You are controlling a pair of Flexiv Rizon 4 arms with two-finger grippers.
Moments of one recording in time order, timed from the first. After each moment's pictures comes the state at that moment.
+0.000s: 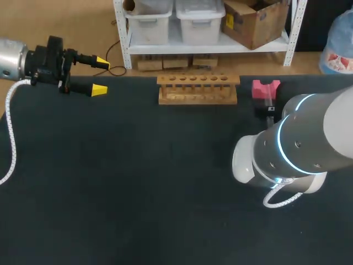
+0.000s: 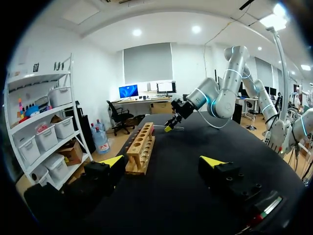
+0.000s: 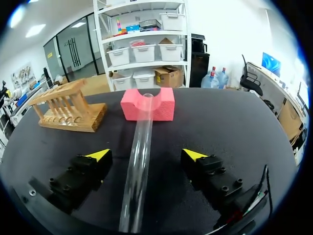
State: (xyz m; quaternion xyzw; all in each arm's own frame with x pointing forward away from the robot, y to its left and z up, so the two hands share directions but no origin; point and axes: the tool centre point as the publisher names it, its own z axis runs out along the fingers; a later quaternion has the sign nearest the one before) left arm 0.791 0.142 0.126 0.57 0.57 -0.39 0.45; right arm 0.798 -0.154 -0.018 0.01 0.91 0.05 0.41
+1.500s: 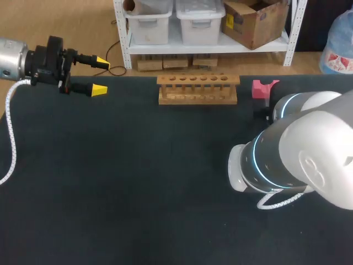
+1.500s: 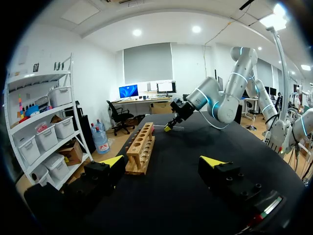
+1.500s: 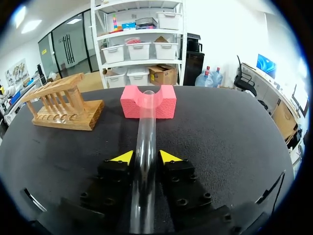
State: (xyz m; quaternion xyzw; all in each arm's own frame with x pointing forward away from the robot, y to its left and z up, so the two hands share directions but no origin) left arm 0.791 0.142 0.126 0.57 0.57 -0.39 0.45; right arm 0.798 -0.150 -0.022 0.02 0.91 0.01 0.40
